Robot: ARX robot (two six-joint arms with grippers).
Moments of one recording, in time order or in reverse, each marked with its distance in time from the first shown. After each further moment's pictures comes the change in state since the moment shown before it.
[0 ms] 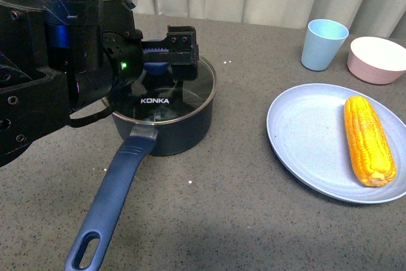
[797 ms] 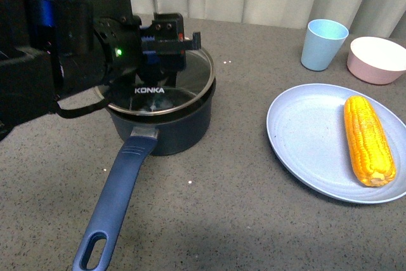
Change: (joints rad) left arm 0.006 -0.095 -0.021 -0.046 0.045 -0.002; right arm 0.000 0.000 0.000 0.000 0.000 0.000
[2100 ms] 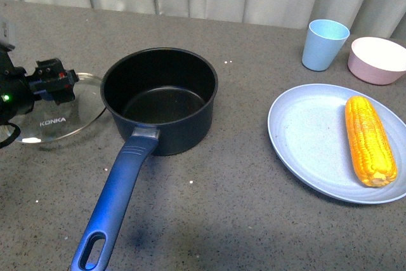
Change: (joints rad) left arm 0.411 0.298 -0.036 0.240 0.164 0.000; right arm 0.000 0.000 0.000 0.000 0.000 0.000
